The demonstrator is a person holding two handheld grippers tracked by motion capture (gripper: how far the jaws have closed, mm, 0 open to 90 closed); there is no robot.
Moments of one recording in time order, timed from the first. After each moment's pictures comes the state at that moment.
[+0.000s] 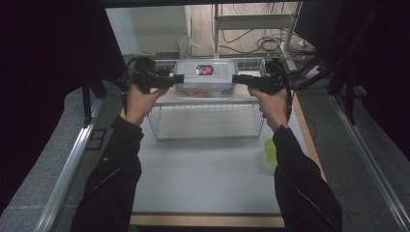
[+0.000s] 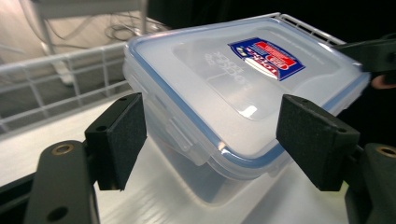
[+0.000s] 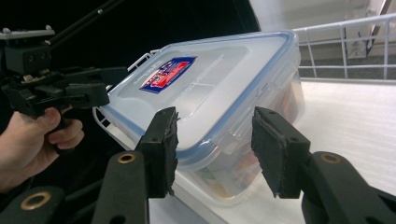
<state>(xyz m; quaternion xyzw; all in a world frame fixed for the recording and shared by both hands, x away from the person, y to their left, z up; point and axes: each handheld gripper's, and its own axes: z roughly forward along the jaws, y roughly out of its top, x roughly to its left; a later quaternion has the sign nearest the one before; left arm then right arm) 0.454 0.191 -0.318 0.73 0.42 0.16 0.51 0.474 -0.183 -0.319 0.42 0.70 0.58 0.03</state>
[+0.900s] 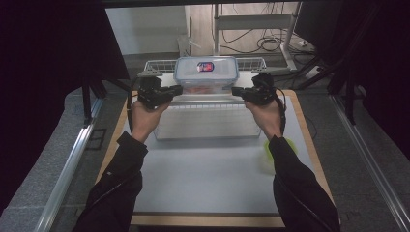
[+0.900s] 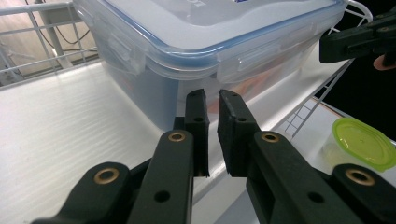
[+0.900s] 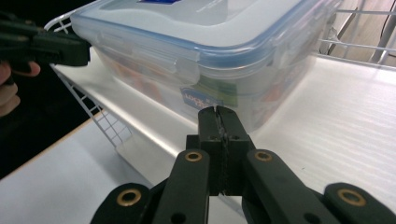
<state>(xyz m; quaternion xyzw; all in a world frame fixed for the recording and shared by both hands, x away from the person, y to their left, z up) 0.426 0.174 -0.349 0.75 0.40 0.17 0.50 0.458 -0.164 -0.343 0.36 0.77 0.51 0.13</state>
